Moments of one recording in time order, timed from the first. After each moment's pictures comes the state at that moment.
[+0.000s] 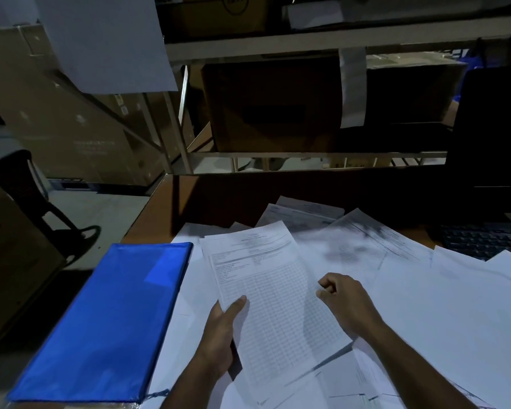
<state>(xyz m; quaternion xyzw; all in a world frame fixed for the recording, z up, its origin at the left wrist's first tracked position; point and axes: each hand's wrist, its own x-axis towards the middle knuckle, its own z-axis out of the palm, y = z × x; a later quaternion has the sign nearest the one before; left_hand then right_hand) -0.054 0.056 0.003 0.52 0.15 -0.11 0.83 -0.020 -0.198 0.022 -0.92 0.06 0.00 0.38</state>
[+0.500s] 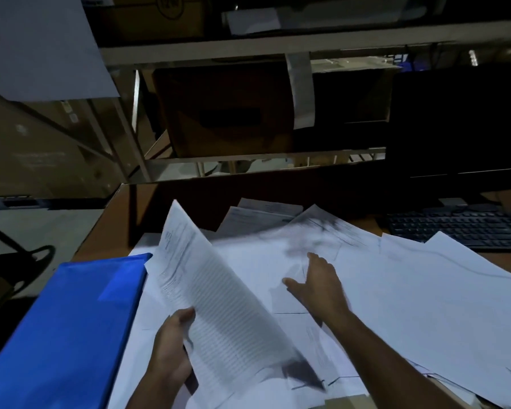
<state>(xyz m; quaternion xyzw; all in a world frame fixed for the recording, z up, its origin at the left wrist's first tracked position) -0.046 0.065 -0.001 0.47 0.26 -0.14 0.83 -0.021 -0.214 0.031 -0.94 0.14 -0.06 0.31</state>
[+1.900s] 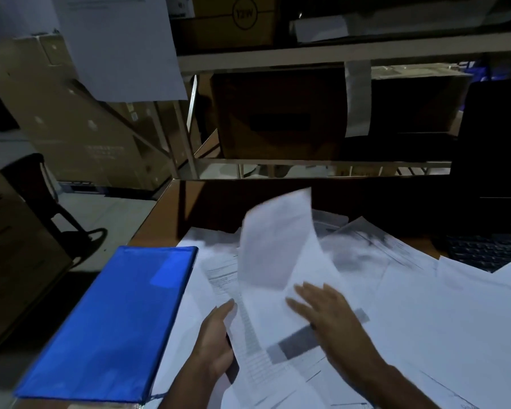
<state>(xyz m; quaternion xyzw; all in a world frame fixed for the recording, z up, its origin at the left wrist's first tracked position) -0.049 0.065 0.012 0.44 0.26 -0.13 0.85 -0.042 -0.179 -0.008 -0.92 -0.28 -0.23 0.16</state>
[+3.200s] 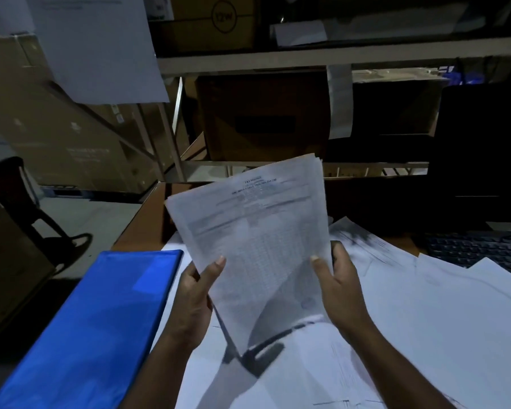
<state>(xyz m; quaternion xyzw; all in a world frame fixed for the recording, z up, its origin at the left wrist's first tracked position) -0.035 0.063 0.089 0.56 -0.01 0.03 0.82 -0.041 -0.176 0.094 -0.76 0.00 -0.16 0.64</state>
